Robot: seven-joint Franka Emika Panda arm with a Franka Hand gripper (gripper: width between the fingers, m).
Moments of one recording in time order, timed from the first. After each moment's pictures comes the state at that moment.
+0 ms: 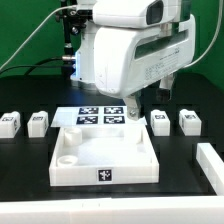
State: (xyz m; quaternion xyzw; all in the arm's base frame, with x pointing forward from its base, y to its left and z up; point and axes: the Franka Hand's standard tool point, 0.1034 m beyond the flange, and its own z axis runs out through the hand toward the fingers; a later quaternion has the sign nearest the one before) arm 0.566 0.056 0.114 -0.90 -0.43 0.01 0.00
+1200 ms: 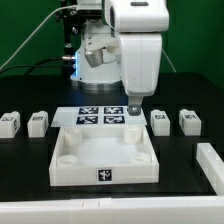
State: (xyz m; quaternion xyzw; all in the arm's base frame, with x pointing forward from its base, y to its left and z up) arm 0.515 0.033 0.103 -0.68 -0.73 0.01 0.00
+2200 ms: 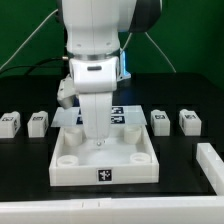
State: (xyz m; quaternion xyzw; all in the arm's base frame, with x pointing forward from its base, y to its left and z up) arm 0.433 -0.017 0.008 -0.71 -0.71 0.02 0.04
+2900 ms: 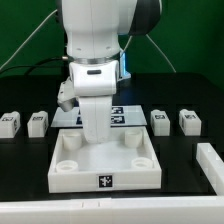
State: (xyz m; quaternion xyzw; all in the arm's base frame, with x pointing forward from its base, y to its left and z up) arm 0.435 -0.018 0.009 -0.71 -0.70 0.02 0.04
